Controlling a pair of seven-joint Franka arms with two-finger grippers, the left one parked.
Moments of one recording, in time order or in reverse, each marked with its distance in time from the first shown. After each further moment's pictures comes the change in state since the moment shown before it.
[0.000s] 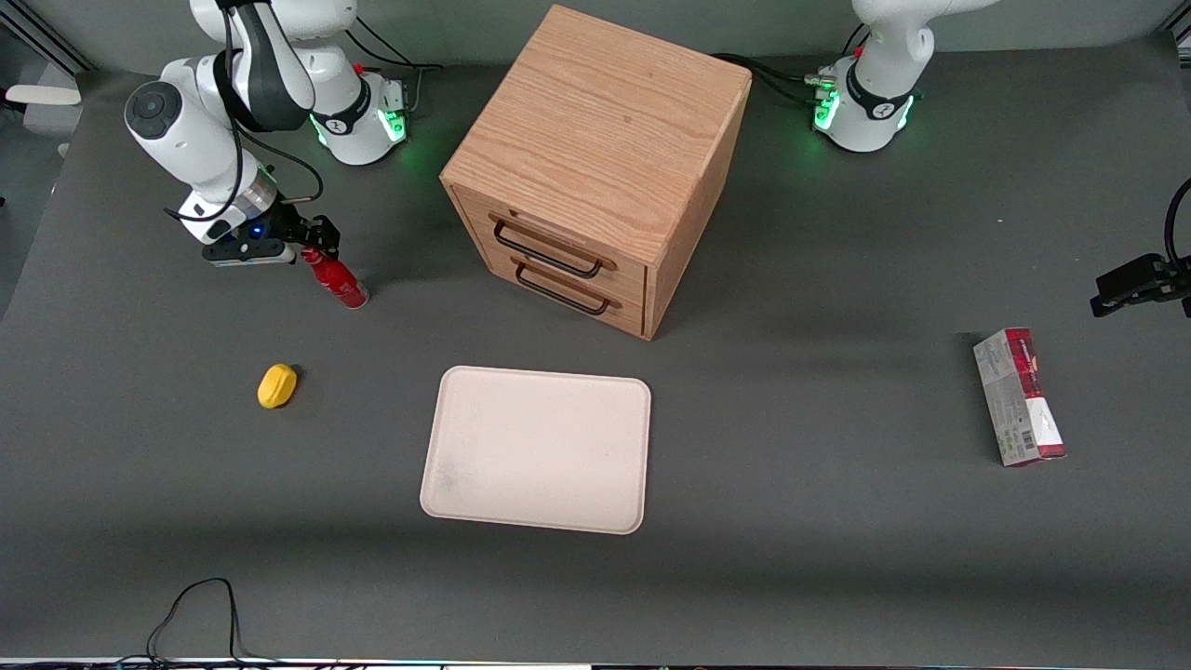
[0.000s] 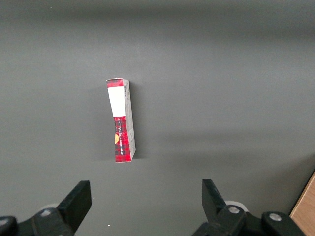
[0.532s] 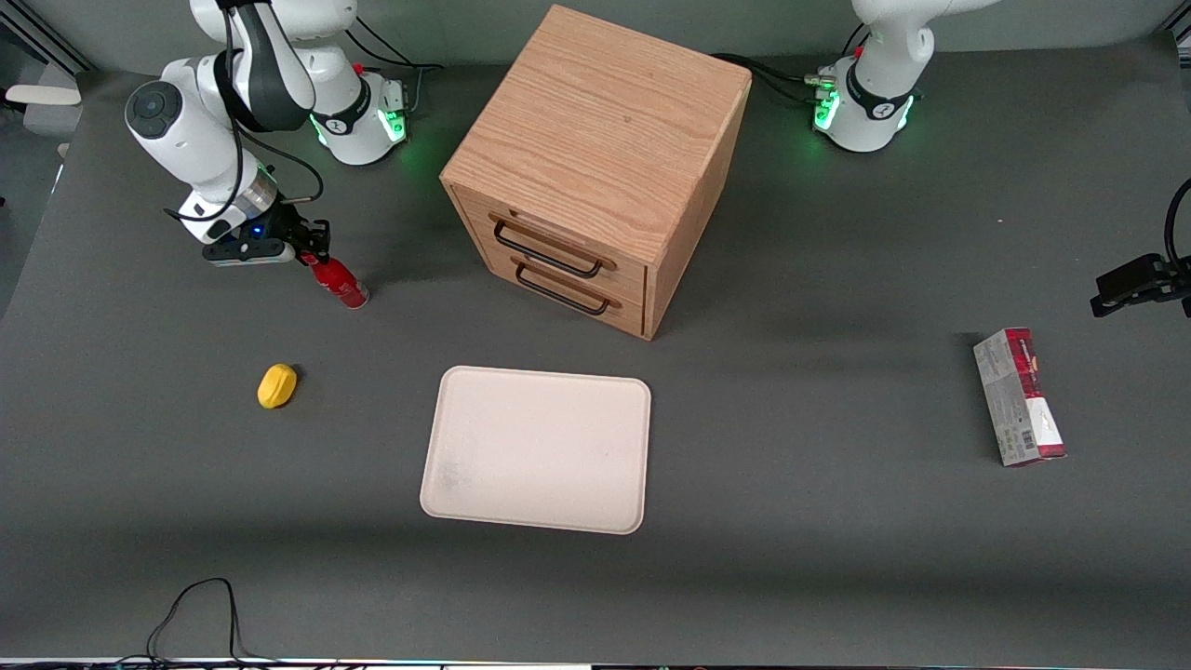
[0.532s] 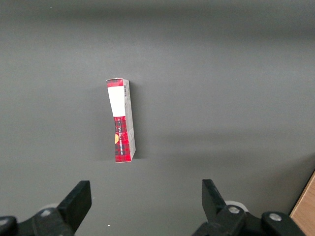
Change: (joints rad) arm 0.000 0.000 0.000 -0.001 0.000 0.001 0.000
